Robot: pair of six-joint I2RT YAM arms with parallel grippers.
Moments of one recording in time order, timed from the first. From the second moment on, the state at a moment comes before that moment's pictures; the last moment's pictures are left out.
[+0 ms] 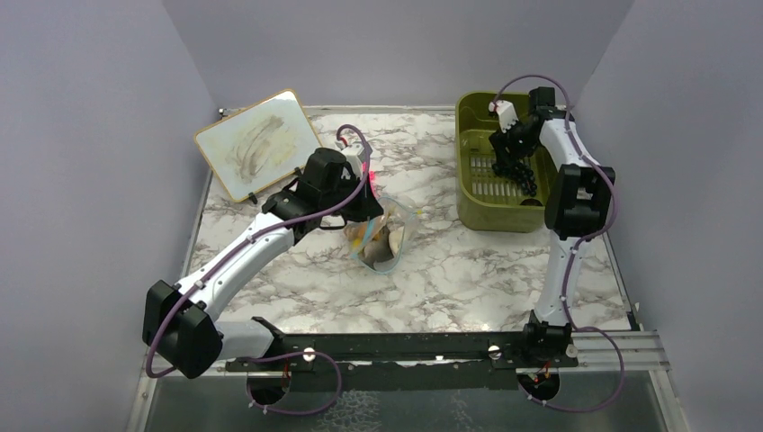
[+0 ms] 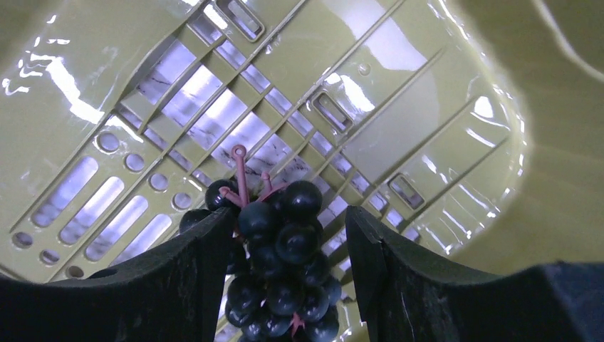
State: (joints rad) left arm -0.58 1.27 1.07 -0.41 0.31 -0.46; right arm -0.08 2.24 1.95 -0.77 -0.34 -0.76
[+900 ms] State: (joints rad) left arm -0.58 1.24 0.95 -0.26 0.28 -0.44; right arm -0.08 2.05 1.79 -0.68 -0.45 -0.67
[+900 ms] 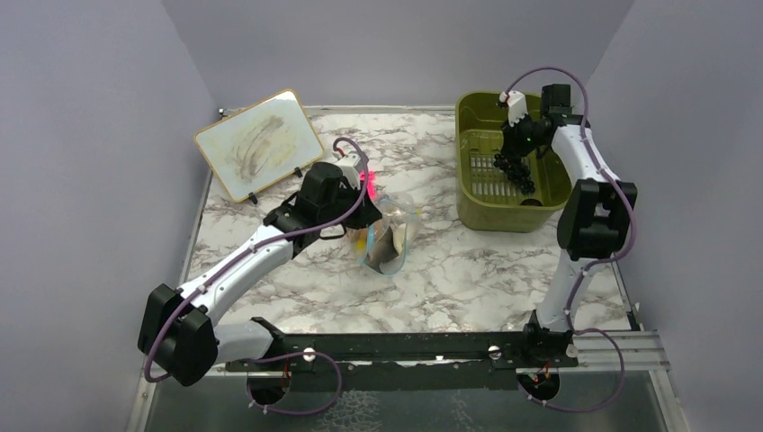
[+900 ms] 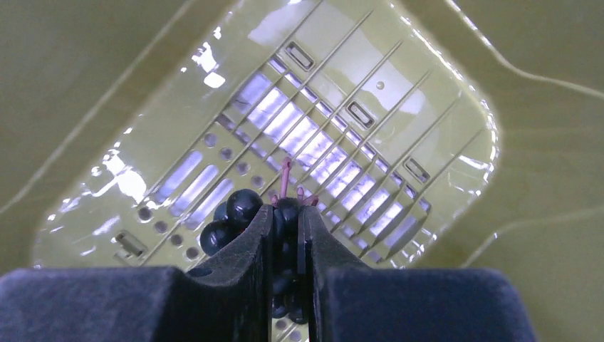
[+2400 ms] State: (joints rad) left arm -0.59 1.27 1.22 -0.36 0.22 -0.52; right arm 0.20 1.09 1.21 -0.06 -0.90 -0.11
